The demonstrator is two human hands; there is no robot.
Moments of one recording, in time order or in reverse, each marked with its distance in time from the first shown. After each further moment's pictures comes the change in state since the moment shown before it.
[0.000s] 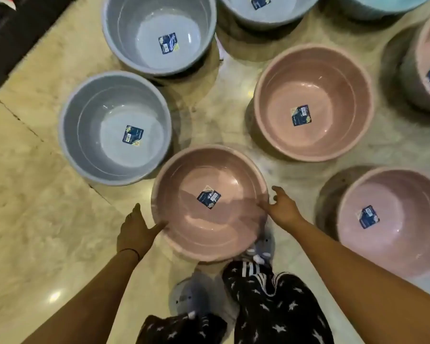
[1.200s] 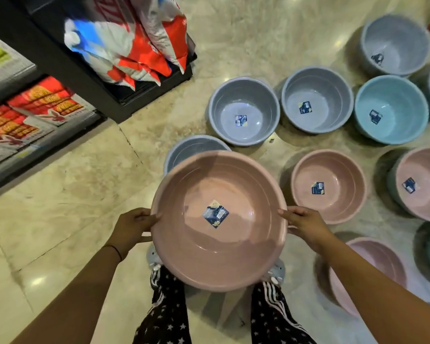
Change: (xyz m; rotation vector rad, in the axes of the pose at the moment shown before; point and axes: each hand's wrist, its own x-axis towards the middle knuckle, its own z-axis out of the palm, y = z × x) left_hand -0.117 -0.066 -0.319 -0.944 -0.095 -0.101; right_hand -0.204 -0.260 -0.066 0.501 -0.145 -0.062
